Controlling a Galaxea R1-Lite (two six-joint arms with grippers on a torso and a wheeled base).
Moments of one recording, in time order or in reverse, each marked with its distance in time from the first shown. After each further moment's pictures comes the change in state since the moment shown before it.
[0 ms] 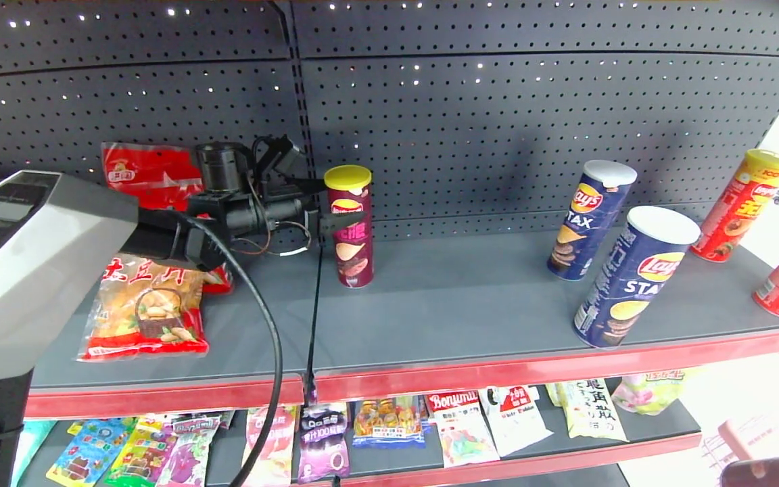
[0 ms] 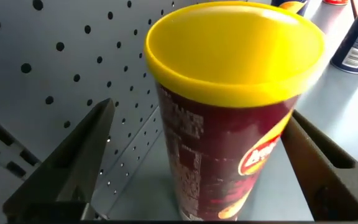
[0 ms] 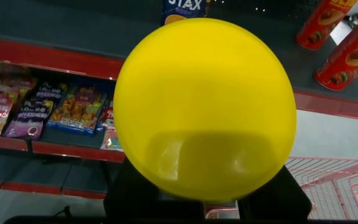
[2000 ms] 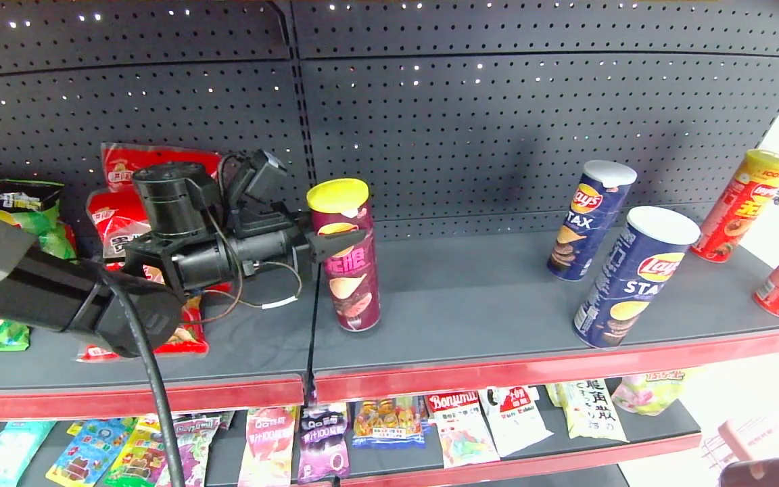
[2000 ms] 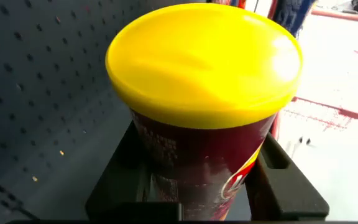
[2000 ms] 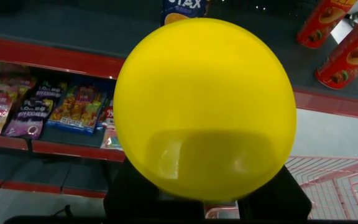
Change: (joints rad) left arm -0.114 -0.353 0.638 -0.353 0.081 -0.145; right arm -0.001 0.004 0.001 0.000 0.000 0.001
